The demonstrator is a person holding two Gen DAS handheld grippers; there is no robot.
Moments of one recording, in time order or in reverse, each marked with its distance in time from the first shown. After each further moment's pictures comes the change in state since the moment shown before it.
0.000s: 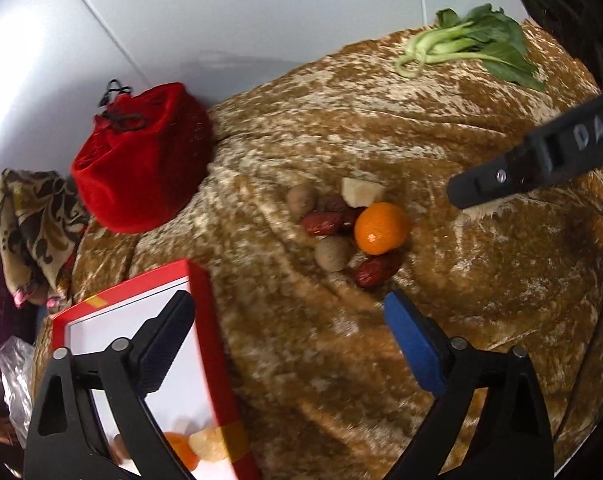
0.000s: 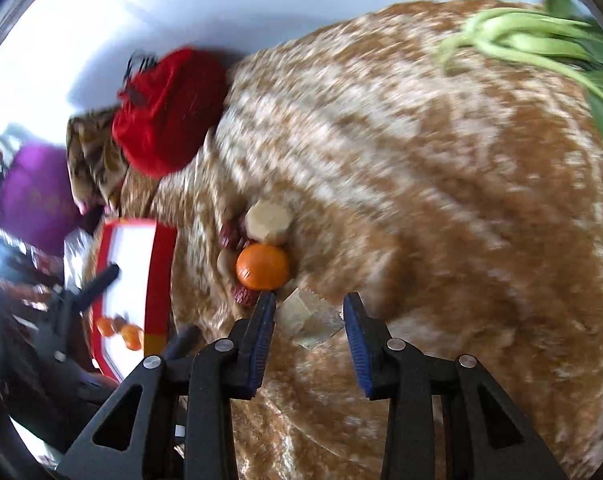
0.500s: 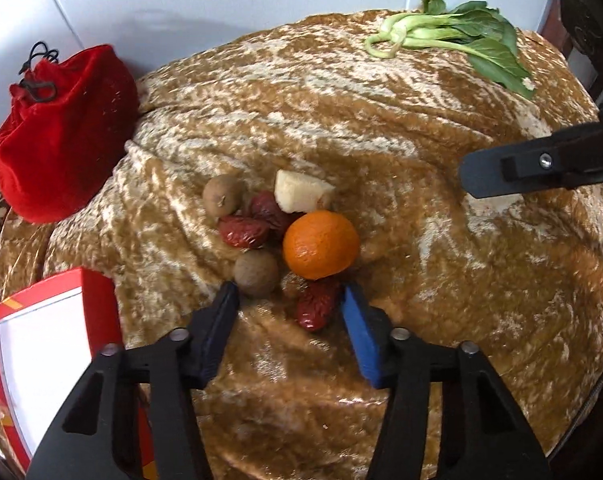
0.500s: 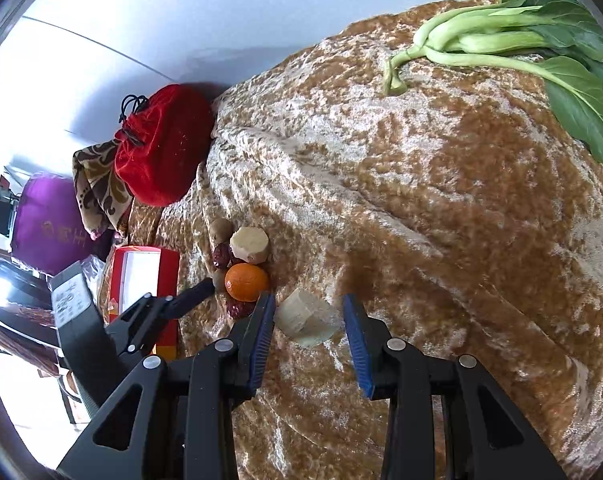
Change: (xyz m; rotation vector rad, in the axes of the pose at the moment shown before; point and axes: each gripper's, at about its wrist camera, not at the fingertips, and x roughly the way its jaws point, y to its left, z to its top) left arm 0.042 -0.016 0.019 -0.054 0.083 -0.214; right arm -0.021 -0.020 0.004 0.049 -0.021 0.034
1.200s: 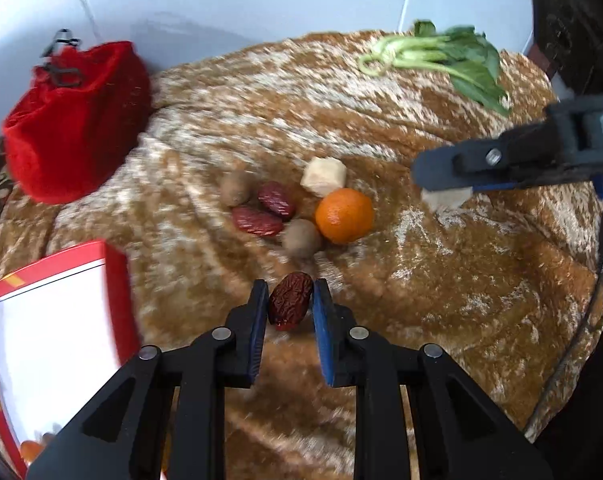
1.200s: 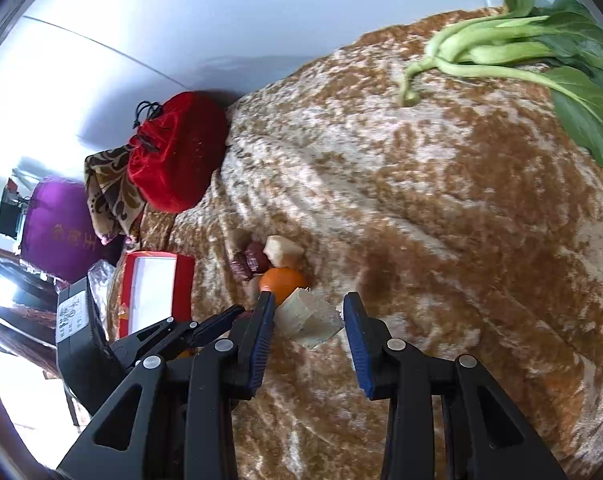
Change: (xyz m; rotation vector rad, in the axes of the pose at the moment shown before) left arm -0.048 0.023 -0.033 -0.060 -0.048 -0.061; right arm -0.001 0.020 -0.002 -0.010 -0.021 0.049
